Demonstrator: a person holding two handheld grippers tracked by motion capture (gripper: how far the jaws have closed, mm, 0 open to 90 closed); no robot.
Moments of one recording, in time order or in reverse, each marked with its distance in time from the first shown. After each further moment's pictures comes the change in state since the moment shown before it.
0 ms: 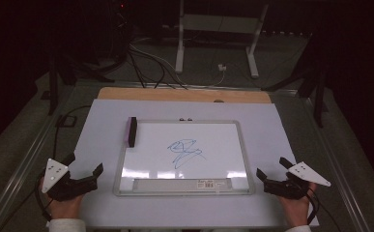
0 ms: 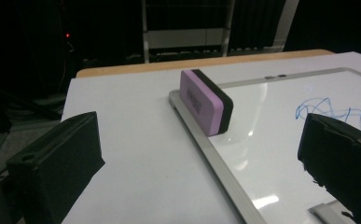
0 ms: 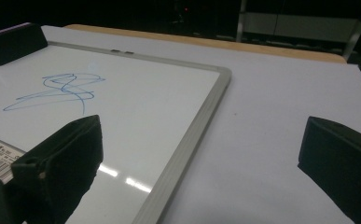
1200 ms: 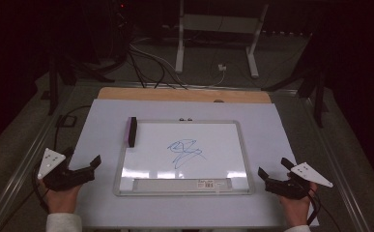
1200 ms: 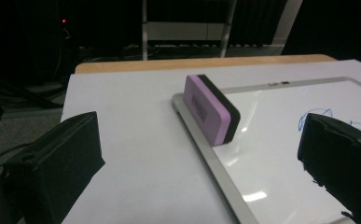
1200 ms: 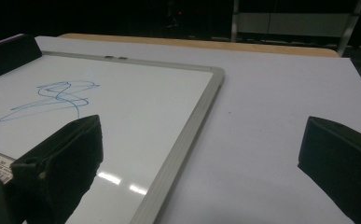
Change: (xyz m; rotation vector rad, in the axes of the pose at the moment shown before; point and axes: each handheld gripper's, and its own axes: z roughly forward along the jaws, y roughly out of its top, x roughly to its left) left arm 0.013 0.023 0.012 0.029 -0.015 -0.057; right arm -0.004 -0.003 -0.001 -0.018 -0.014 0.045
